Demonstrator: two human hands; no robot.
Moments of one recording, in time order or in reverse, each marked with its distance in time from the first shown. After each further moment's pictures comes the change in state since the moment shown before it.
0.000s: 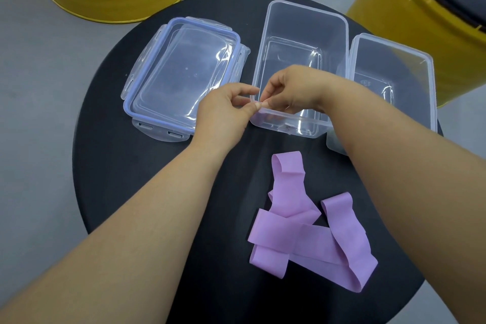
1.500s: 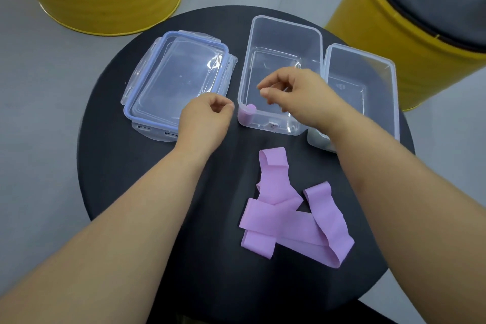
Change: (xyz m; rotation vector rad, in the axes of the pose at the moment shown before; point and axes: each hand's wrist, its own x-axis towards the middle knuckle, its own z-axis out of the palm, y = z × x) left_hand -0.017 0.004 -0.015 0.037 0.070 -0.062; right_hand -0.068 -0.005 0.009 0.179 0.383 -0.161
